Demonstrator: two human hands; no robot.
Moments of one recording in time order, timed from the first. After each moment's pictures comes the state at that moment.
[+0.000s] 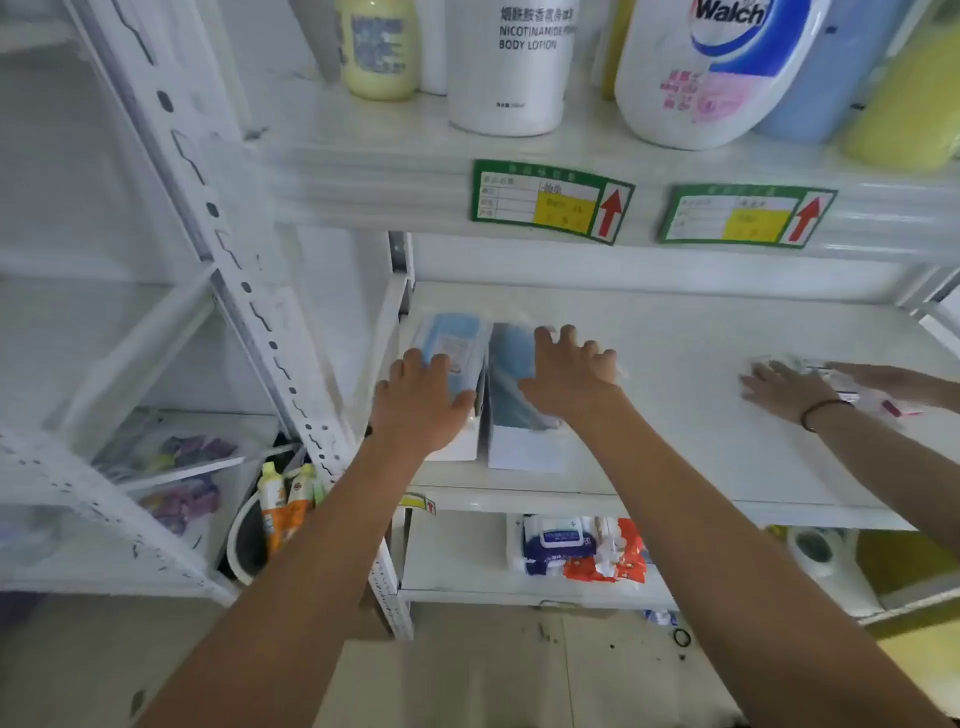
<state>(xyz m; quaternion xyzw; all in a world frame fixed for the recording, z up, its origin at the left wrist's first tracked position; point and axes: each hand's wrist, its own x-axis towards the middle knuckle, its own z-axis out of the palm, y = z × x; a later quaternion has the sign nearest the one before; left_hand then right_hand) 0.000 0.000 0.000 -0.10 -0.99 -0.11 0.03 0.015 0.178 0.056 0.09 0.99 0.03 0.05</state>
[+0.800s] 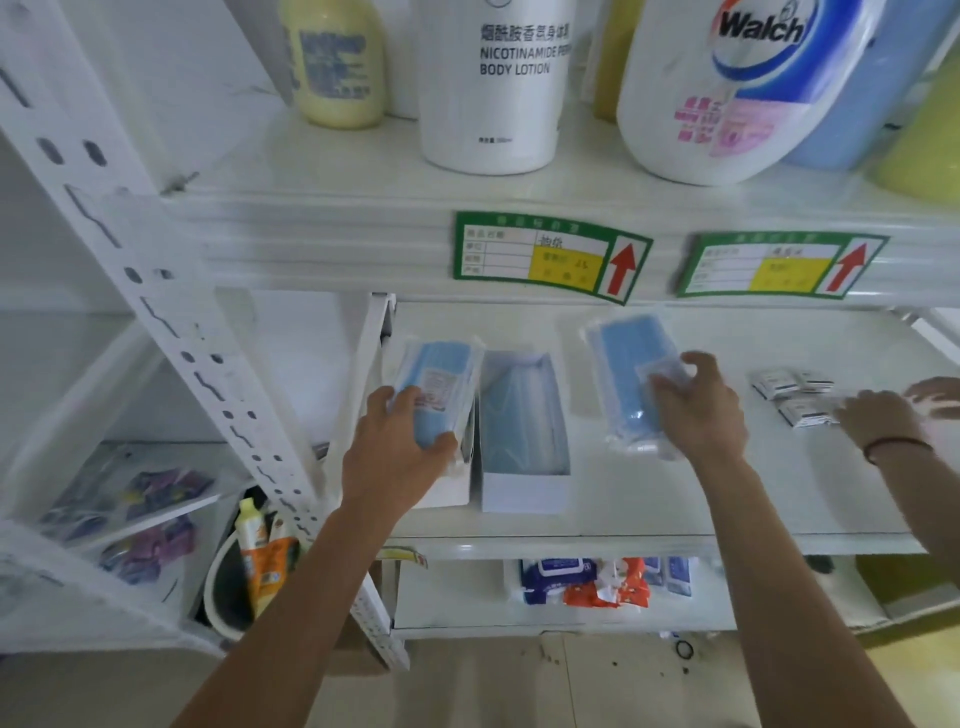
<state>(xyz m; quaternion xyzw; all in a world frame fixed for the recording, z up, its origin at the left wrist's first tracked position) -0.011 -0.013 -0.020 -0.05 -0.96 -0.28 0.06 0.021 0.319 0.023 0.32 0.89 -0.30 -0.15</state>
